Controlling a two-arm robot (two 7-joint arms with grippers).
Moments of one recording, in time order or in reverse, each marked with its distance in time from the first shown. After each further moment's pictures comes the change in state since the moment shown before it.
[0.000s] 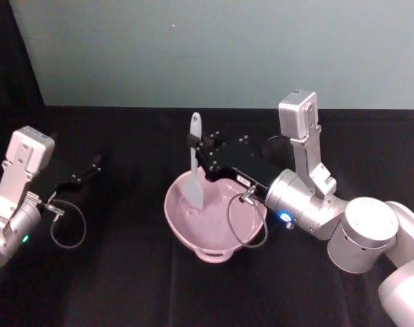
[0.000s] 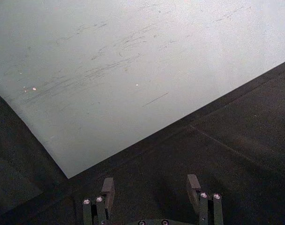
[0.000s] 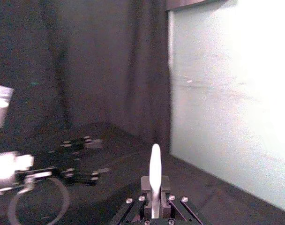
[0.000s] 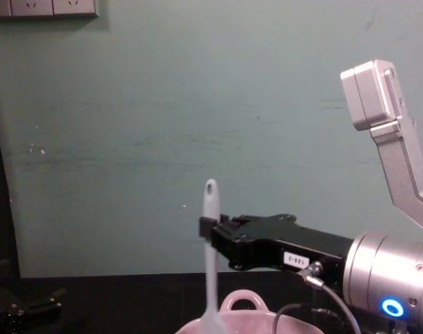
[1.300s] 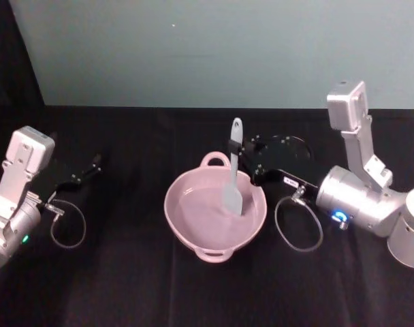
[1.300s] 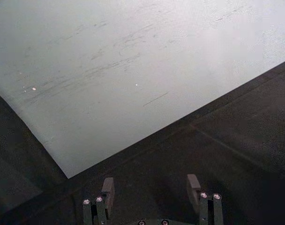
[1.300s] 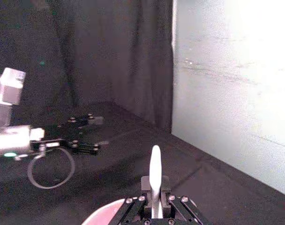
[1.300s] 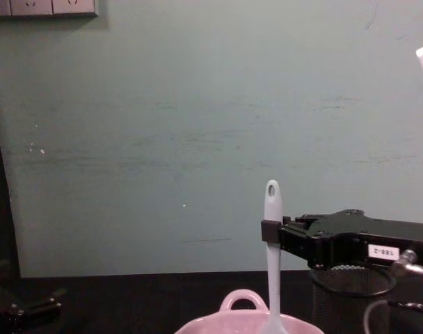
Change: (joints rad) left arm 0.000 0.000 0.000 0.000 0.000 0.000 0.000; right arm -0.045 0.170 0.076 -0.140 0.061 0.136 0.086
